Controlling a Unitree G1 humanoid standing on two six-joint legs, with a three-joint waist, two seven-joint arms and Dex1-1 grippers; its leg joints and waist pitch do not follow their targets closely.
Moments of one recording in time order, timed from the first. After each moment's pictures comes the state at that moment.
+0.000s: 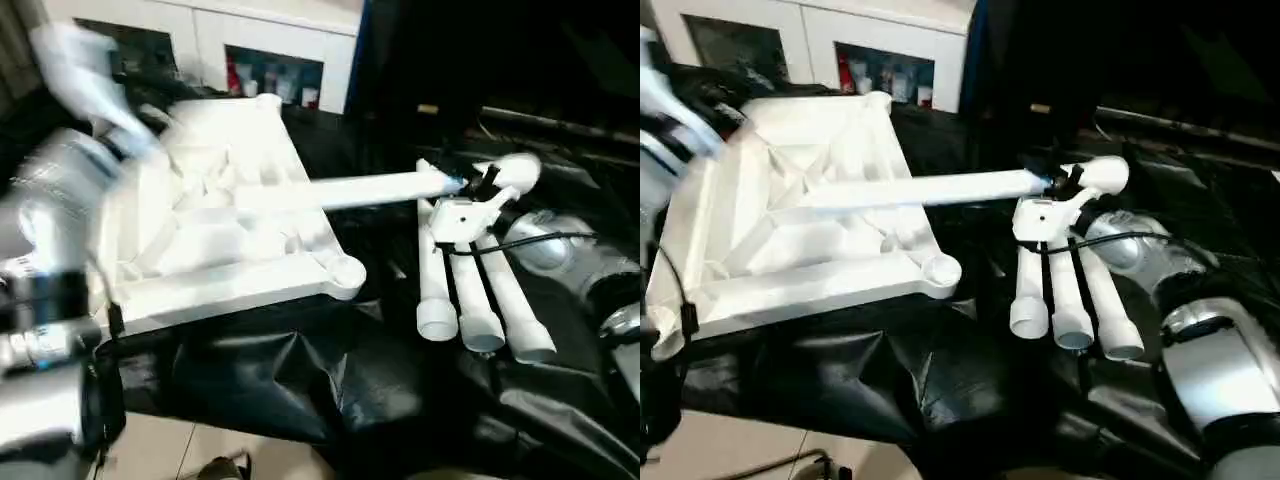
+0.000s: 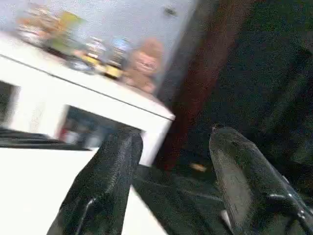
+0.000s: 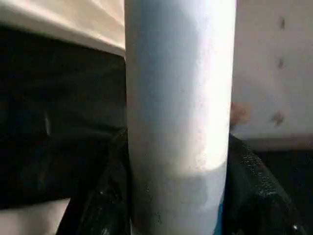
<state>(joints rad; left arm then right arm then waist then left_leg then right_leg) -0.82 0.45 0.37 0.36 -0.53 0.47 -0.38 -0.91 -0.52 0.28 1.22 -0.53 -0.87 0.07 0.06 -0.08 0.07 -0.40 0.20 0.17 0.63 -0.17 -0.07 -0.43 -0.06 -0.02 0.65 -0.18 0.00</state>
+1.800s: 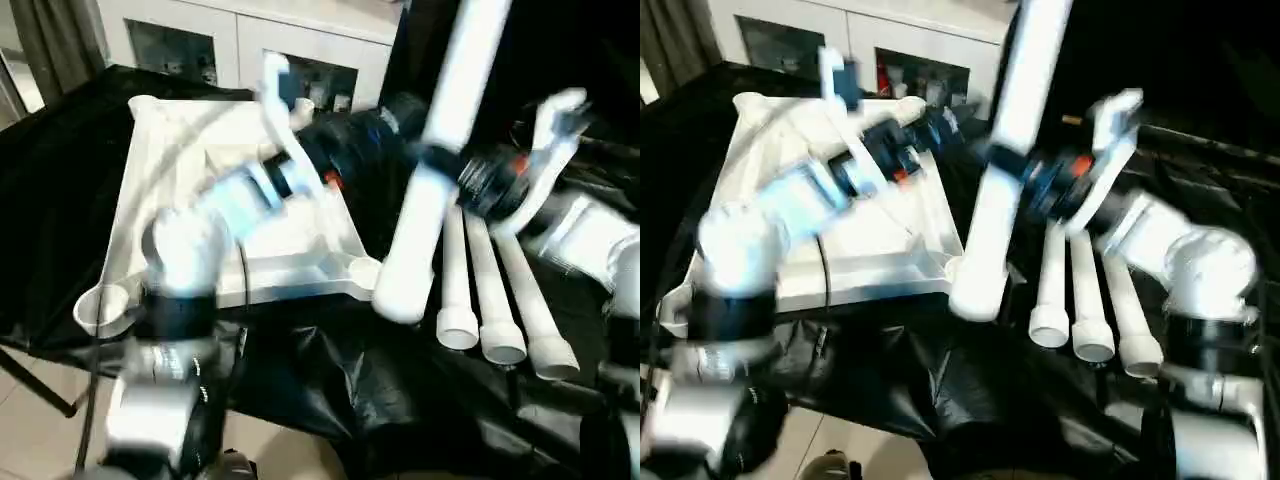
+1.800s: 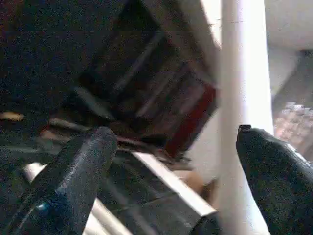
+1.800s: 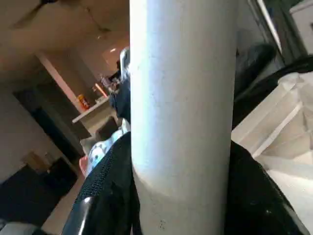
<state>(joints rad) -0.82 0.06 0.15 0.11 -0.84 0.81 -0.48 -0.59 -0.44 -0.22 0.04 1.14 1.05 0.75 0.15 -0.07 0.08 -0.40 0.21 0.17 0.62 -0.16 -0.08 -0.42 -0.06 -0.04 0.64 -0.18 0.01</state>
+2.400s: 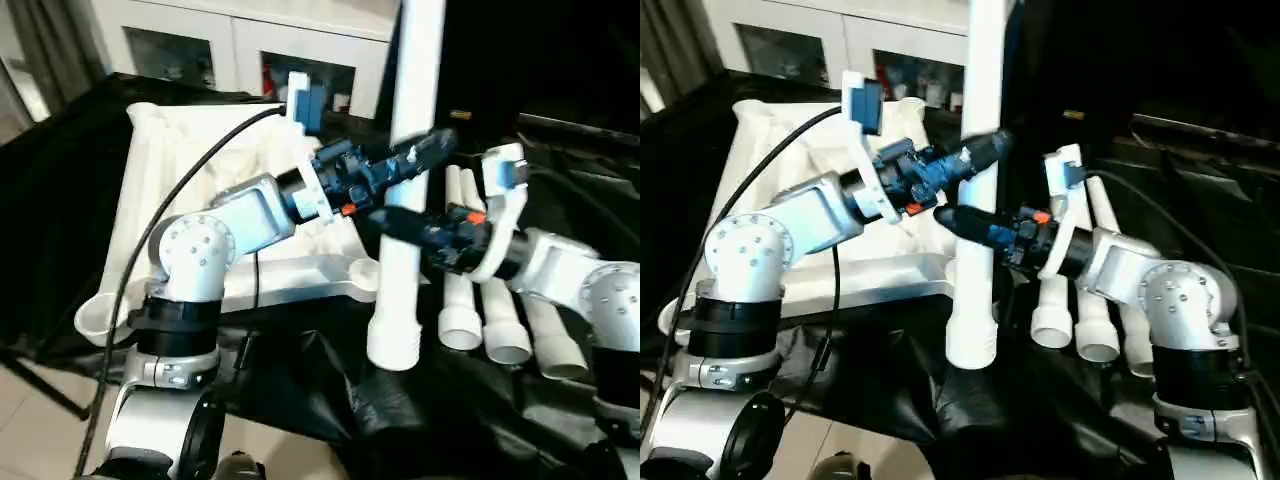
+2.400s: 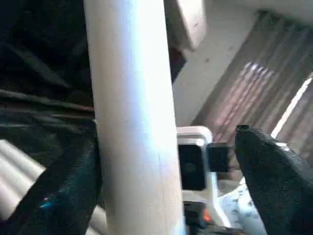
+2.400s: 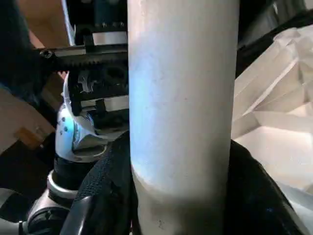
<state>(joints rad) -0.76 0.05 0.04 0.02 -0.85 0.88 -0.55 -0.52 -0.43 -0.10 -0.04 1.04 1.04 0.74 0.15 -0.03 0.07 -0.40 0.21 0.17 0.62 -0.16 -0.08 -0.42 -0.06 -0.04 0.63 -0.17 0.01</state>
